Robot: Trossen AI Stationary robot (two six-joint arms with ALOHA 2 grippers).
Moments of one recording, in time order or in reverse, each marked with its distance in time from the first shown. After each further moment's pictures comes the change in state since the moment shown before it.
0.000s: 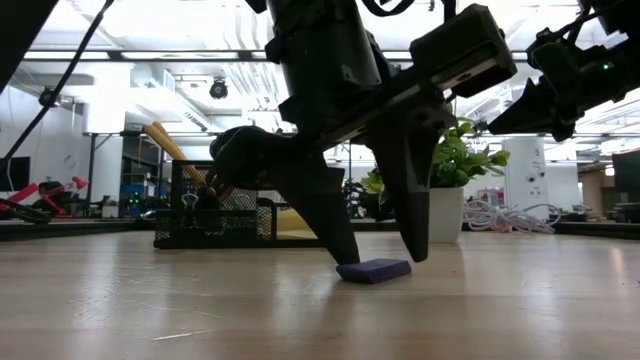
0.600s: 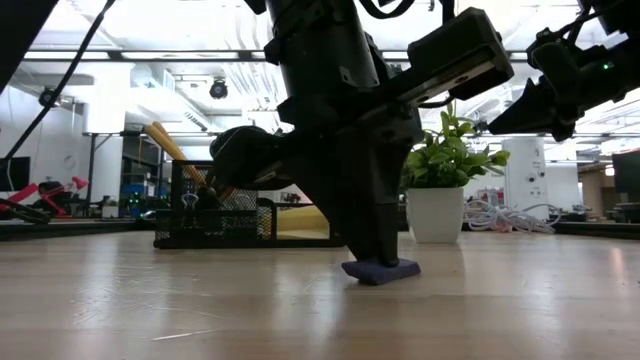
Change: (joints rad) left arm 0.001 0.003 -0.002 -0.003 0.006 0.000; right arm 0.000 0.000 0.000 0.000 0.000 0.000
